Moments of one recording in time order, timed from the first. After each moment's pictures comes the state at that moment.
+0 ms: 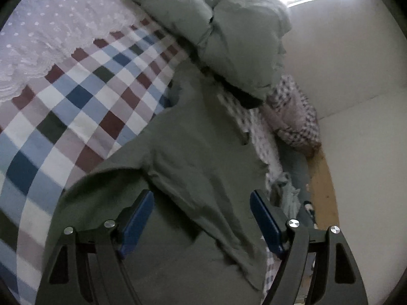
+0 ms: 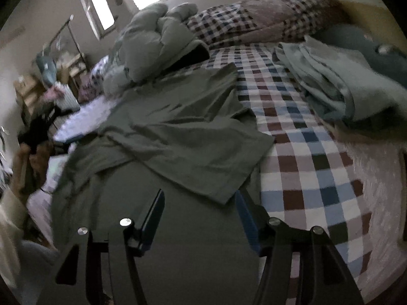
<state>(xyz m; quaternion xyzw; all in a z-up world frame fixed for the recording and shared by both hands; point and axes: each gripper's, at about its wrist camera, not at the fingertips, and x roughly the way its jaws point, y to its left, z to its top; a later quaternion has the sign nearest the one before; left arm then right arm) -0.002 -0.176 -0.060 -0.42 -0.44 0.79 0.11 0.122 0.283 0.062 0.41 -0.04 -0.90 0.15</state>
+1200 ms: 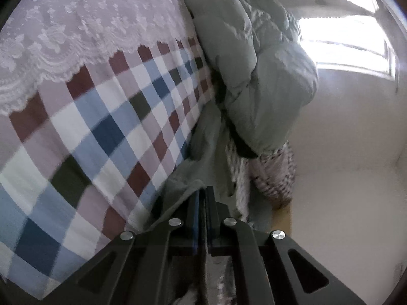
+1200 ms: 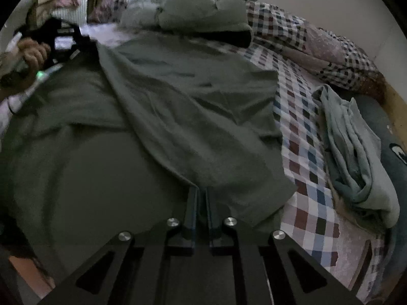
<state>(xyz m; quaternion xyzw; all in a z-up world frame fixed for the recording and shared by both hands) -0.025 -0.257 -0.099 -0.34 -0.61 0.71 0.09 0.088 0.191 0.051 0.44 0.20 -0.86 0.15</state>
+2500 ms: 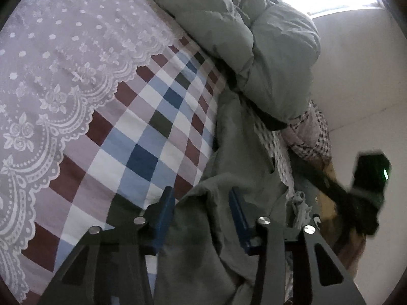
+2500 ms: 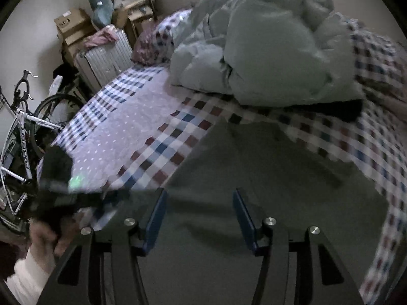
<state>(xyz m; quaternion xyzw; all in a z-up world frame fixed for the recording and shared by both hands) -0.033 -0.264 -0.085 -0.42 -0.45 0.78 0.09 -0.171 -0.013 0.106 0.47 0.08 -0.80 0.35</state>
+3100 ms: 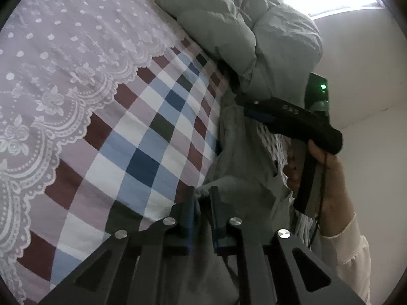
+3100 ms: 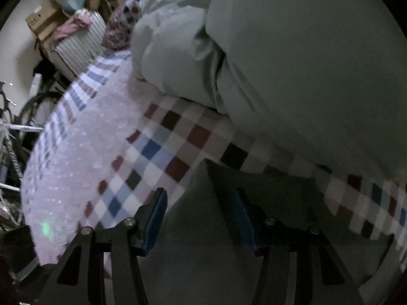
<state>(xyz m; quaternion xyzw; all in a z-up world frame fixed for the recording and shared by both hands) -0.034 -0.258 -0.090 -0.41 -0.44 0.79 0.08 -0.308 -0.105 0.028 0.54 0.10 -0.76 0.33</state>
